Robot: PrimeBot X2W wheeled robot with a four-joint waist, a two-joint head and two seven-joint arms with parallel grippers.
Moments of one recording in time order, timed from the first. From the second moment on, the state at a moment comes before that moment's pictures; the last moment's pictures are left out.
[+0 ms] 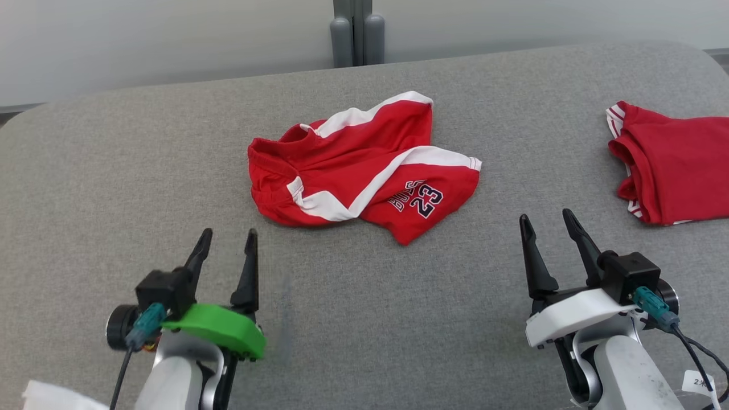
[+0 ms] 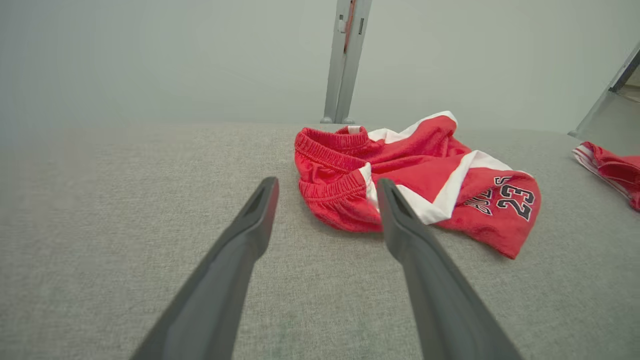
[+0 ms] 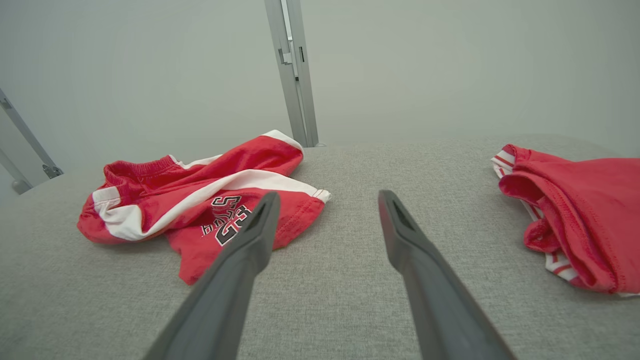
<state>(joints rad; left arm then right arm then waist) -0.17 0.09 -0.18 0.27 -0.31 -0.06 -0.18 -0.17 -0.05 0.06 0.29 0.15 0.13 -0.26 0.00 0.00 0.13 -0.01</state>
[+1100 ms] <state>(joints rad) -0.61 0.21 -0.38 0.65 -0.25 -0.12 0.09 -0.23 -0.05 0.07 0.28 0.17 0.13 -0.26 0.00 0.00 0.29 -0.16</state>
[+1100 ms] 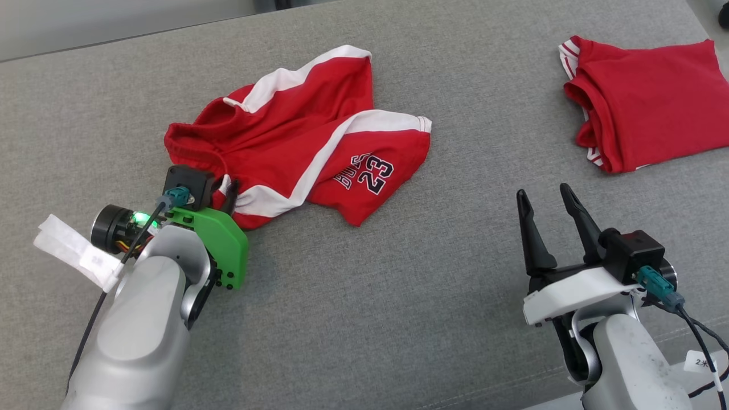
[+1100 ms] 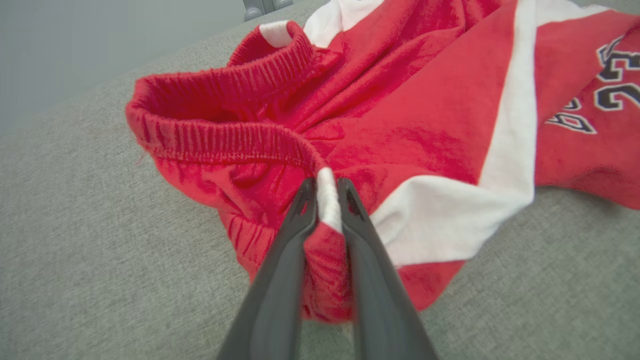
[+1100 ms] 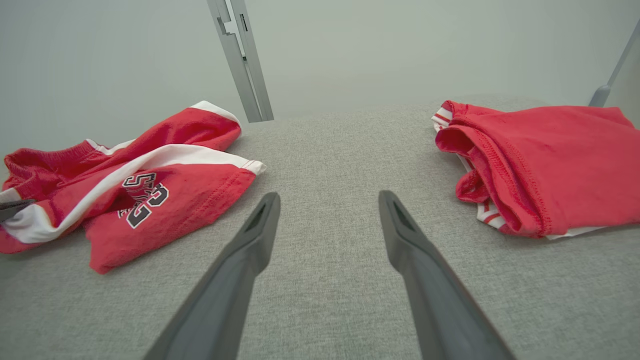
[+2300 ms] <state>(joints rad) -0.45 0.11 -0.36 0.44 -0.38 -0.06 -0.10 -0.88 -0.06 0.18 1.05 0.08 0.13 0.02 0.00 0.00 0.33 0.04</state>
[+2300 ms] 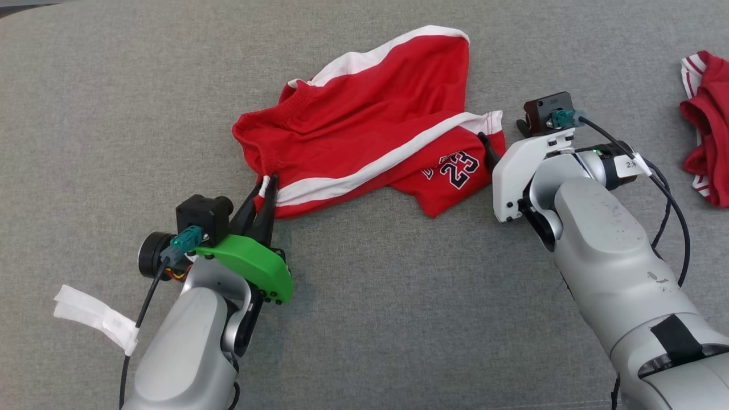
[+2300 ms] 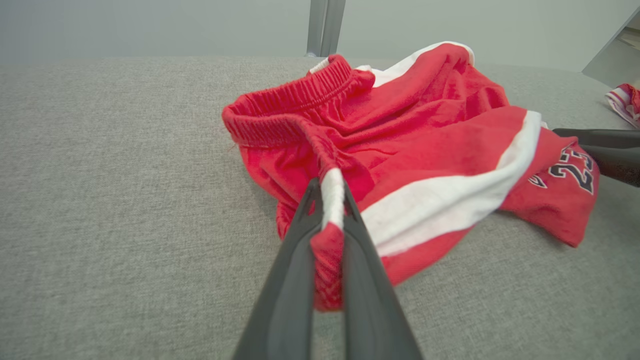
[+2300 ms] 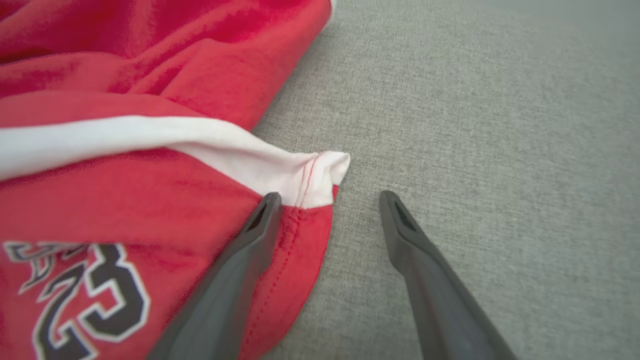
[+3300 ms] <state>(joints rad) -0.48 0.09 -0.26 0.36 -0.59 -0.09 -0.16 -0.98 -0.08 0.39 1.10 0.25 0.13 -0.24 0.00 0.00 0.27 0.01</state>
